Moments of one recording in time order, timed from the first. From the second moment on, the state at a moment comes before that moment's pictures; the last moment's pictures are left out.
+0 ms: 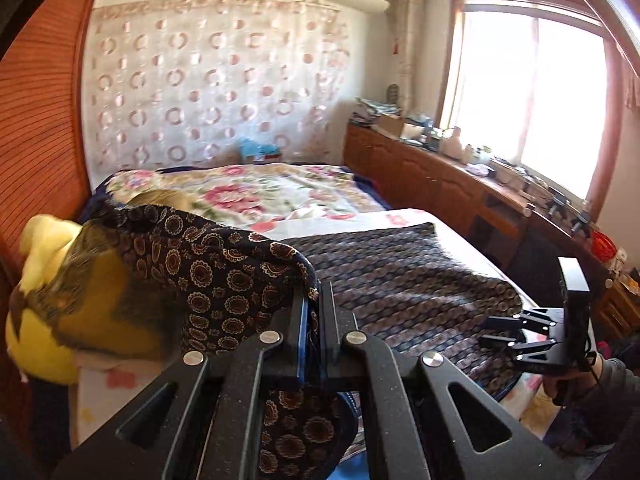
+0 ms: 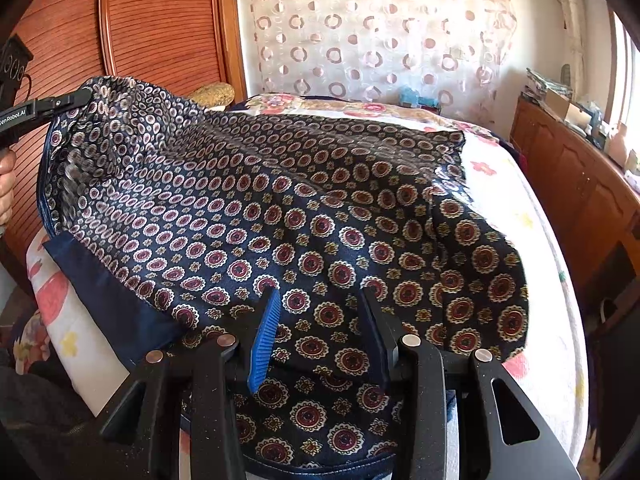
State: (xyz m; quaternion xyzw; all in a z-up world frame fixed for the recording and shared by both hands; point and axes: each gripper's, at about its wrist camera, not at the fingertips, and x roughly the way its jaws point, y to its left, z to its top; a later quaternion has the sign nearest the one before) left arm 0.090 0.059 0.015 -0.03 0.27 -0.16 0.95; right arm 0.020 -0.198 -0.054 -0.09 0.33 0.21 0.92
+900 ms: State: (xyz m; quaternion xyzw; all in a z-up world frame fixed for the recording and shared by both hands) left arm 0.078 0.008 0.013 -0.04 0.29 -0.22 0.93; right arm 0.006 -0.235 -0.021 -0.06 0.29 0.18 0.94
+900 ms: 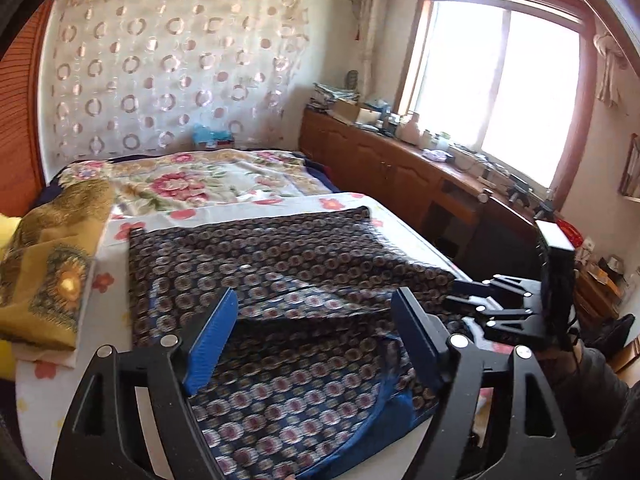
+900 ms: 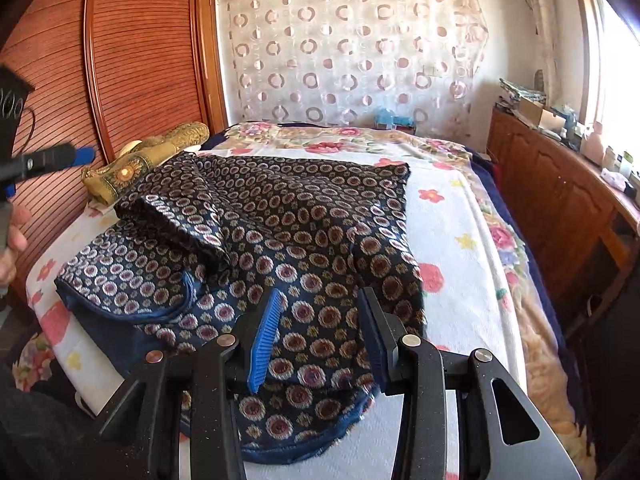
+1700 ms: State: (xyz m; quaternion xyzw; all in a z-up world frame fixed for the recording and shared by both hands) left arm 0.065 0.076 -0.032 -0.05 0.29 -0.10 0.95; right arm 0.096 -0.104 -0.042 -0.20 0.35 0.26 0.88
